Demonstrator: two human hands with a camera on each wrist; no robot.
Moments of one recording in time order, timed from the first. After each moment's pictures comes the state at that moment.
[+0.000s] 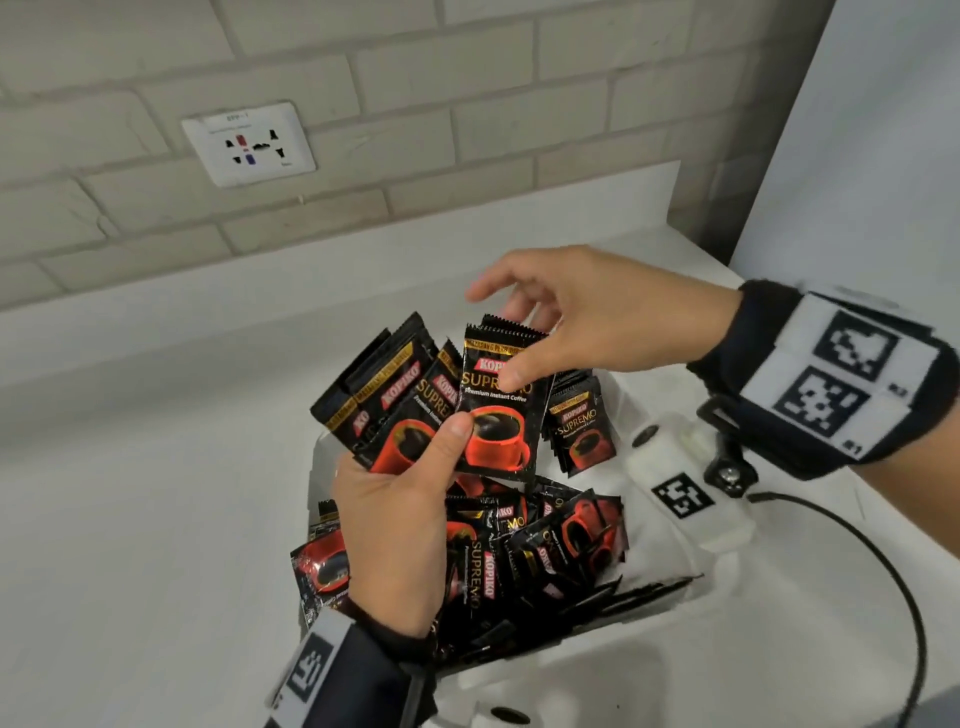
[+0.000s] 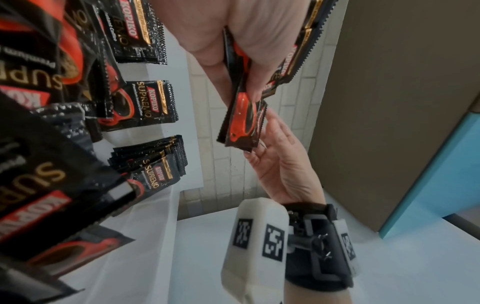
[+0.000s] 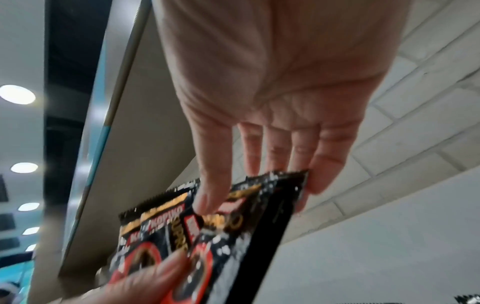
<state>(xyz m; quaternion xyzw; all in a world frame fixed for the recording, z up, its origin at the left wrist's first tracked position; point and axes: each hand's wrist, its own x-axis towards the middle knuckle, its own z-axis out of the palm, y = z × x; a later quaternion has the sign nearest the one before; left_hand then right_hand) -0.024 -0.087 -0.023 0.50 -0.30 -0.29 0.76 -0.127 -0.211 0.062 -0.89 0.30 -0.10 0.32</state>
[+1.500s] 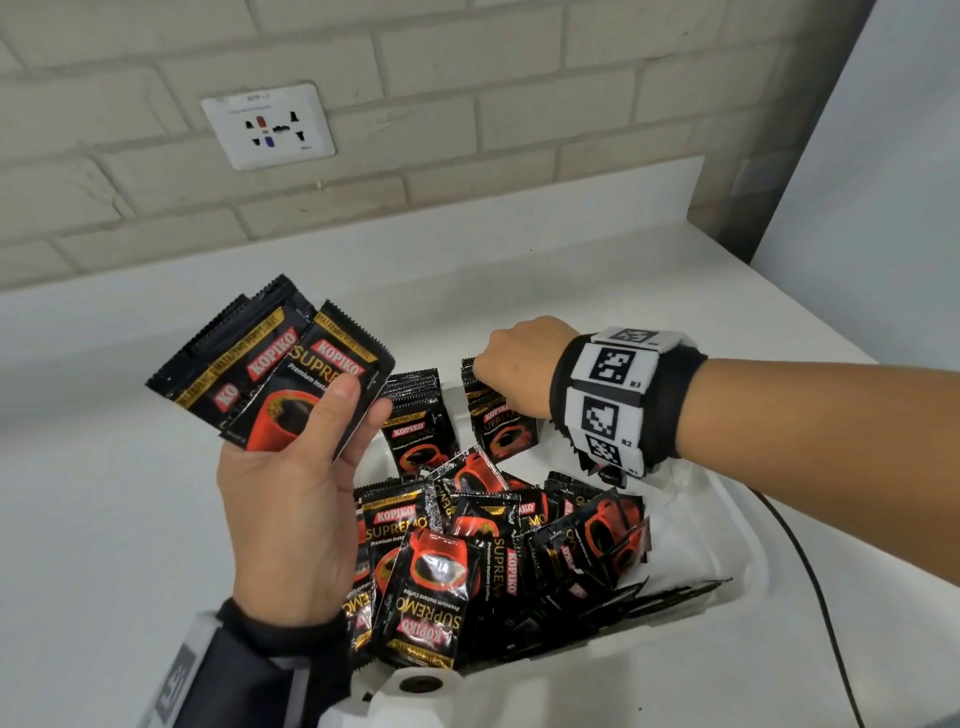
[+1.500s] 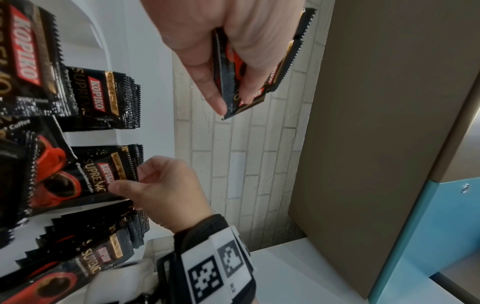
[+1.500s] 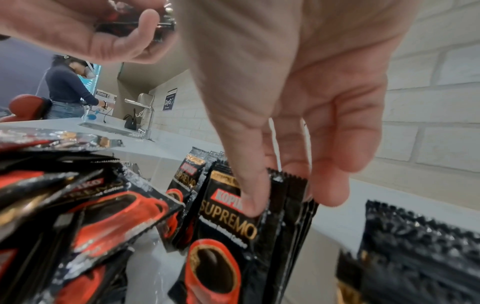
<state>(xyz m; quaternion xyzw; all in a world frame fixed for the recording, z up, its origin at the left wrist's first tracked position) 0.035 -0.073 -0.007 0.46 -0.22 -0.26 0.82 -0.056 -0.225 -0.001 -0.95 0.24 0.17 -0.11</state>
